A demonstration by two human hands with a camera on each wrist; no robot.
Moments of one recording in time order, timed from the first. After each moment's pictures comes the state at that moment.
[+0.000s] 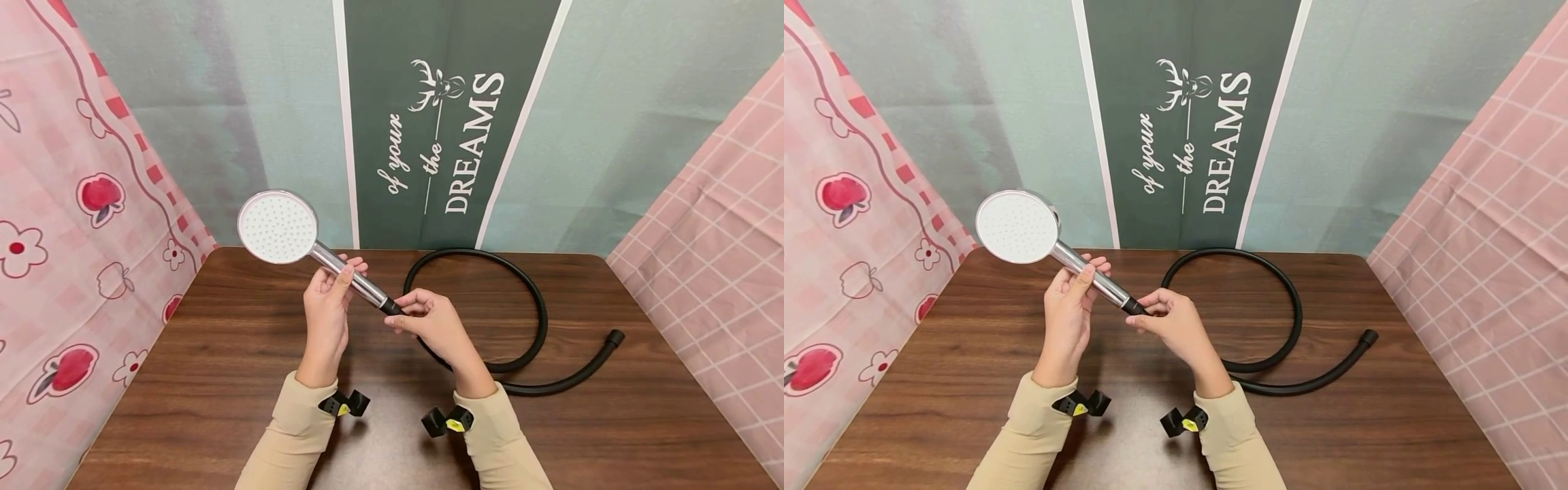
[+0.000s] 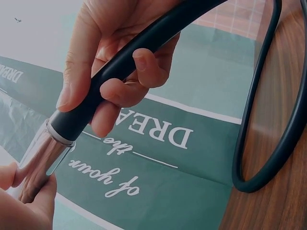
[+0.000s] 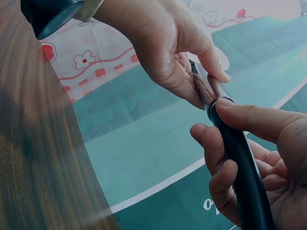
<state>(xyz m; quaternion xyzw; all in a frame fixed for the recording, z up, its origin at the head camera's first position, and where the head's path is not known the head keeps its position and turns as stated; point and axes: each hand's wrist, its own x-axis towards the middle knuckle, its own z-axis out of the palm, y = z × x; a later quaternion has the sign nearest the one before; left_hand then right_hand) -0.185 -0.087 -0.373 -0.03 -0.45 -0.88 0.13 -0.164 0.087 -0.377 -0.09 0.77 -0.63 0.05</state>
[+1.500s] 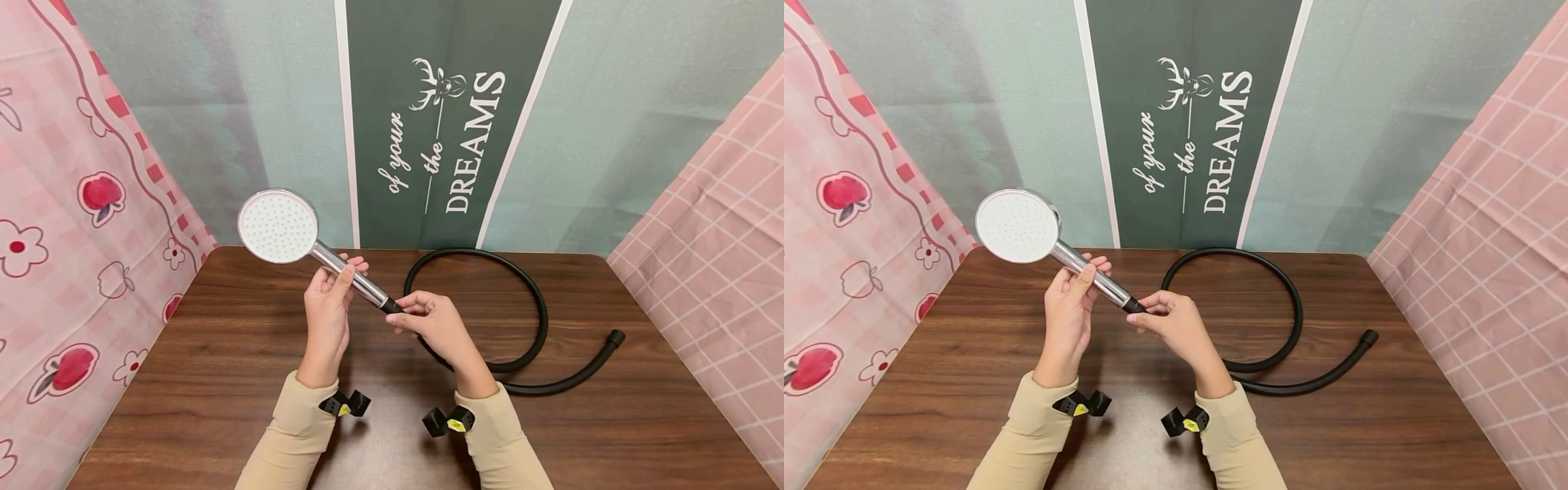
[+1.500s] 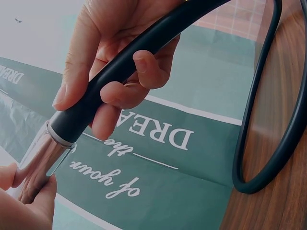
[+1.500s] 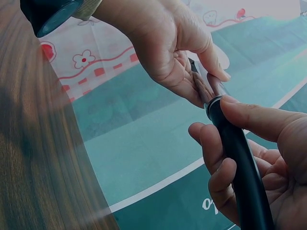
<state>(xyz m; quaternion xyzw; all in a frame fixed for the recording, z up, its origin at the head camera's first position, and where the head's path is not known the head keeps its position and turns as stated) -0.186 -0.086 -0.374 -0.03 -0.44 -0.89 0.13 -0.164 0.086 -0.377 -0.08 0.79 -0.61 0.05</state>
